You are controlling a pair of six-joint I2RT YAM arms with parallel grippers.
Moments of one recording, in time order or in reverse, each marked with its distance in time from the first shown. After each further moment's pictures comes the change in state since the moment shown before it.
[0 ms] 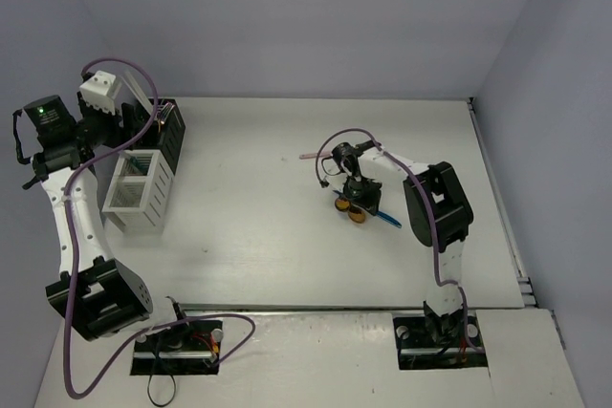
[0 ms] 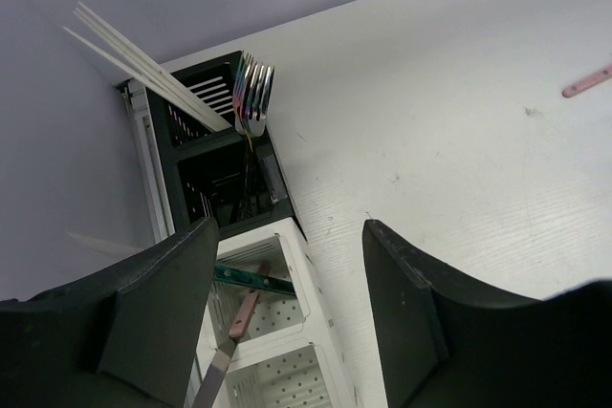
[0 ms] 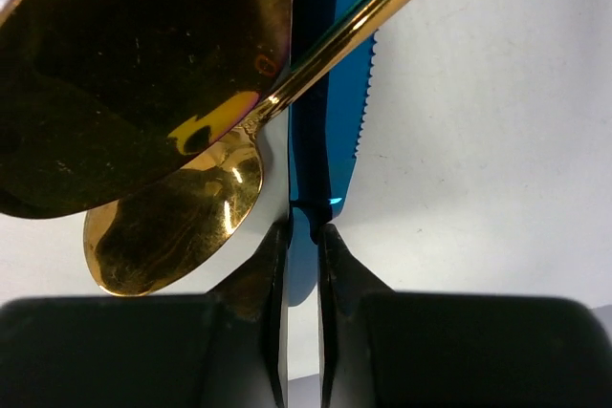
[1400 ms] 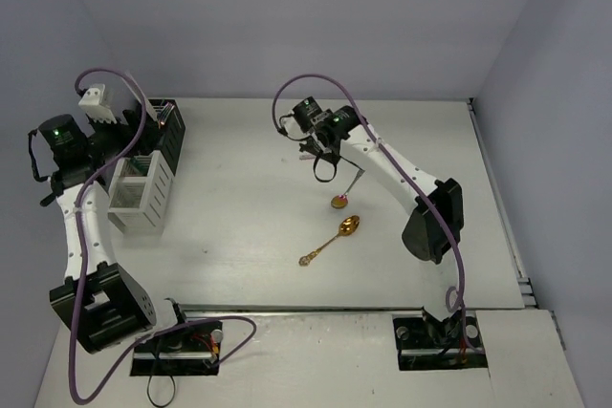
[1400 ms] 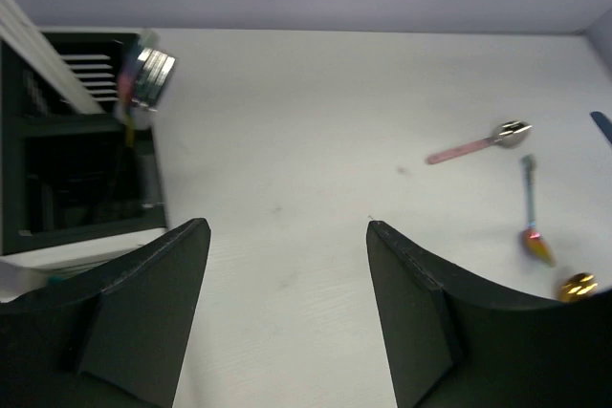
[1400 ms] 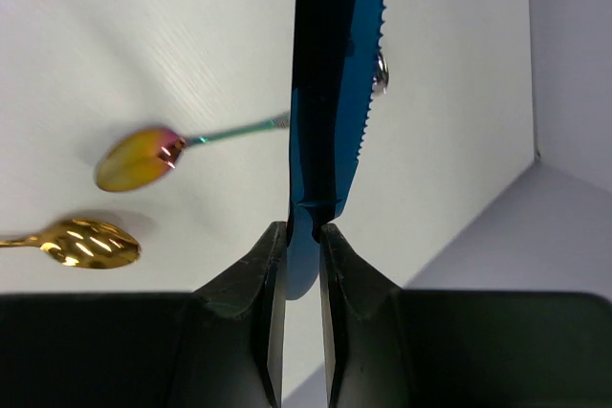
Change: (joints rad) left arm -0.008 -0.065 -0.240 0.282 0.099 -0.425; right arm 0.216 -0.041 0.569 -0.124 0.222 0.068
